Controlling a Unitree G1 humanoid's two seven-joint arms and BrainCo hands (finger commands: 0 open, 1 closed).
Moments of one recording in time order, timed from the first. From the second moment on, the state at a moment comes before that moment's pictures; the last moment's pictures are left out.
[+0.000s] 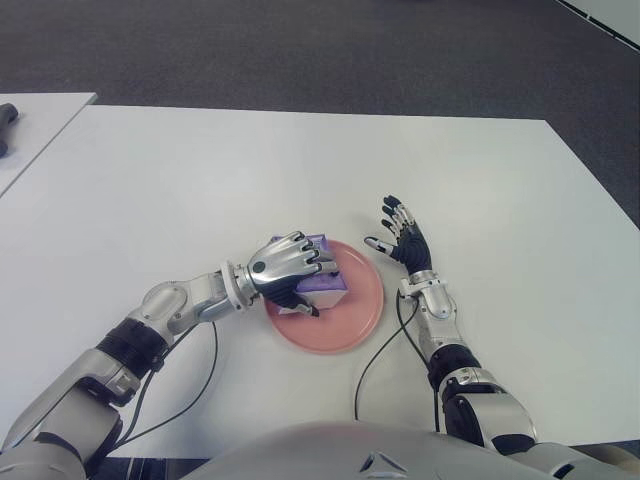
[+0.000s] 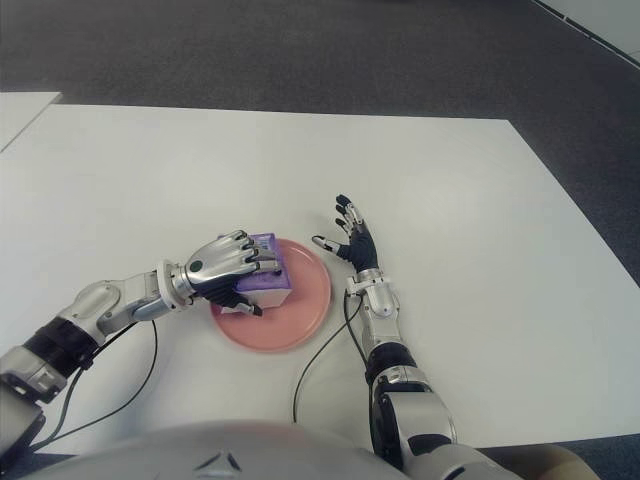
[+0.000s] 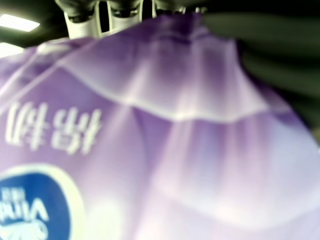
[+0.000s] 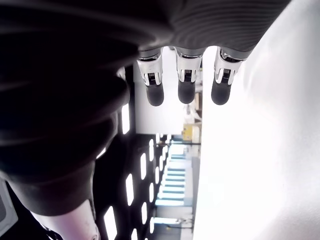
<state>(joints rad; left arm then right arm) -0.28 0.61 -0.53 0.26 1.01 -0.78 0.44 -0.31 -0.06 -0.06 0.92 0.04 -0.71 0.19</state>
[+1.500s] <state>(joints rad) -0.26 0.59 -0.48 0.25 0.67 -0.77 0.03 -0.31 -0.06 -0.06 0.91 0.04 -0.70 0.19</state>
